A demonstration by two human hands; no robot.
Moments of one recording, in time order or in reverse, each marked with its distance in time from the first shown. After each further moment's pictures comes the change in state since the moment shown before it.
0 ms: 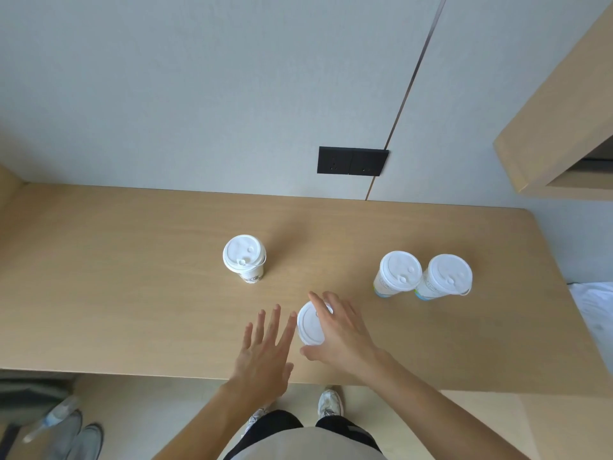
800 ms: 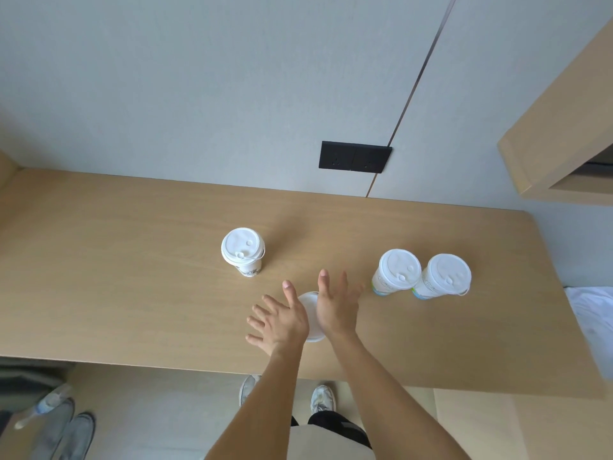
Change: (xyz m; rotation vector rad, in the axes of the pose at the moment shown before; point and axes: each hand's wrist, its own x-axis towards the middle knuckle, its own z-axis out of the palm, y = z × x) left_hand 0.070 0.059 -0.018 -0.863 0.060 -0.850; right_hand 0.052 0.004 0.022 0.328 0.170 0.444
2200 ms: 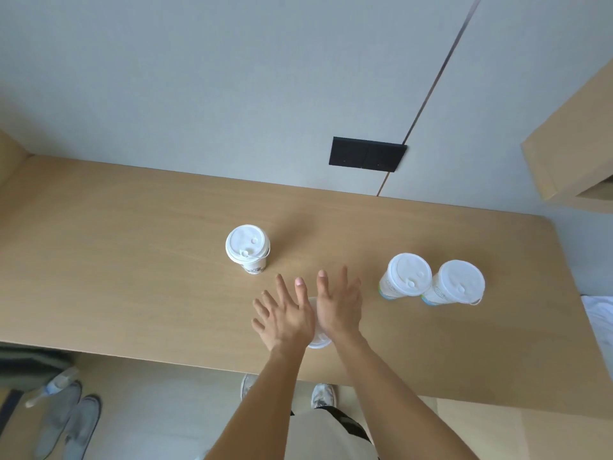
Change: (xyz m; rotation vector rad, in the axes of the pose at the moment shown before) left_hand 0.014 -0.001 0.005 0.070 0.082 0.197; right_hand 0.010 -0.007 0.007 0.257 -0.013 0.148
